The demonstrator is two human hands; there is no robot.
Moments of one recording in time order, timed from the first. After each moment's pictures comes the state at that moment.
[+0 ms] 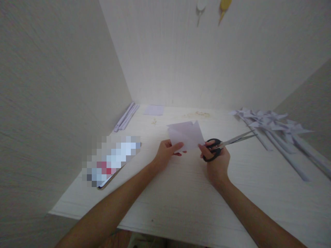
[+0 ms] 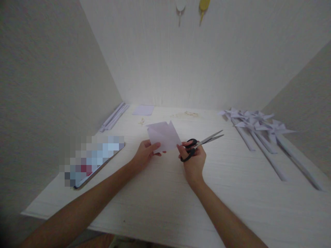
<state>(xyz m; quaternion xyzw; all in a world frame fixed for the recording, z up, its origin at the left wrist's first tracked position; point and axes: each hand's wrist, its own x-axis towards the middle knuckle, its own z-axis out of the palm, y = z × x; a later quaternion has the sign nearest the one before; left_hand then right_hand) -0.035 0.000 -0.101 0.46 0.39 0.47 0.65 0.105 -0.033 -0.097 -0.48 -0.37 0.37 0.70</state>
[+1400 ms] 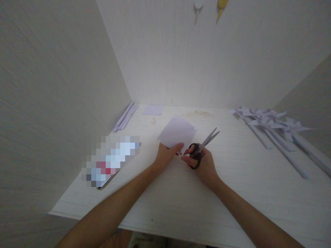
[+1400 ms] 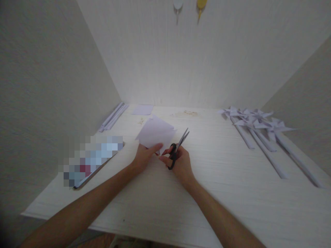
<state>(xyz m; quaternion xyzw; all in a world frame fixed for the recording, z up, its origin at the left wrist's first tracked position) -0.029 -0.007 -0.094 0.51 0.49 0.50 0.51 0.093 -0.042 -0.097 -0.48 -0.45 0.51 0.55</state>
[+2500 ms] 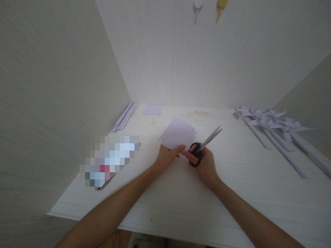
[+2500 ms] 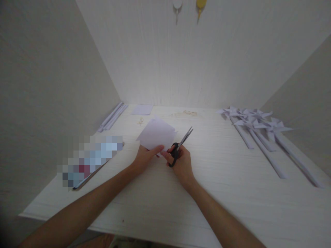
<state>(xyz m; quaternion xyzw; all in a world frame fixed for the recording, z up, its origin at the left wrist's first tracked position) -0.026 -0.011 -0.093 0.52 0.47 0.49 0.52 0.092 -0.040 -0.095 -0.51 -0.46 0.48 0.56</state>
